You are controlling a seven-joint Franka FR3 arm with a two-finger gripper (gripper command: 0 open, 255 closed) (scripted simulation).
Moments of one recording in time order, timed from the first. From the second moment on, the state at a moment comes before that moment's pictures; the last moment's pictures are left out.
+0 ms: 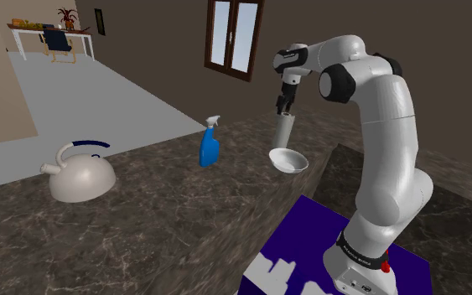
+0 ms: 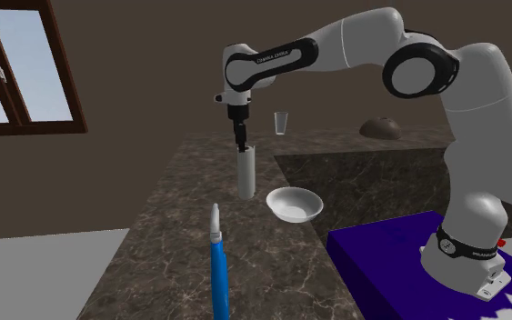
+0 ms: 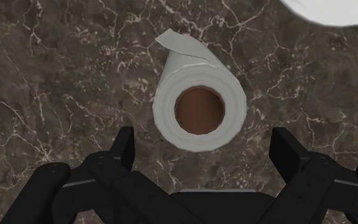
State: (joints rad) arm -0.35 0.56 -0.49 -1.33 0.24 1.81 -0.77
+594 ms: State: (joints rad) arm -0.35 0.58 -0.48 -1.38 0.25 1.89 -0.78
